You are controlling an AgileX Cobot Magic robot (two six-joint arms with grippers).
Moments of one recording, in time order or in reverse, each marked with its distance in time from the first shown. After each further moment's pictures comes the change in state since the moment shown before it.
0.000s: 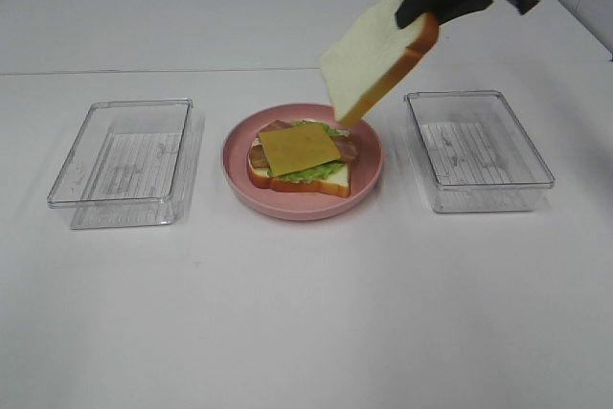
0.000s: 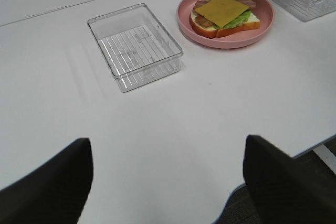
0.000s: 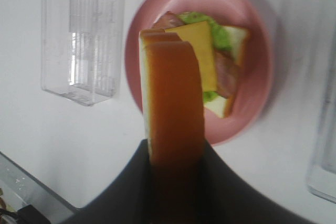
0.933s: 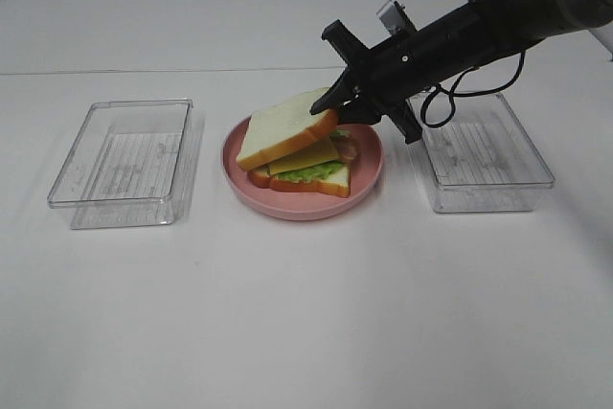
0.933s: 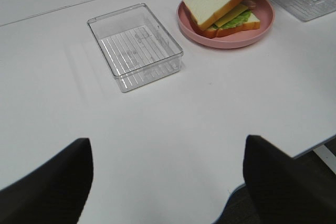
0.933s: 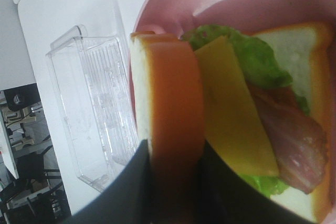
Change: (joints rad) left arm 0.000 0.000 0.000 0.000 0.000 0.000; right arm 0.100 0.202 0.320 0.509 -0.488 -0.131
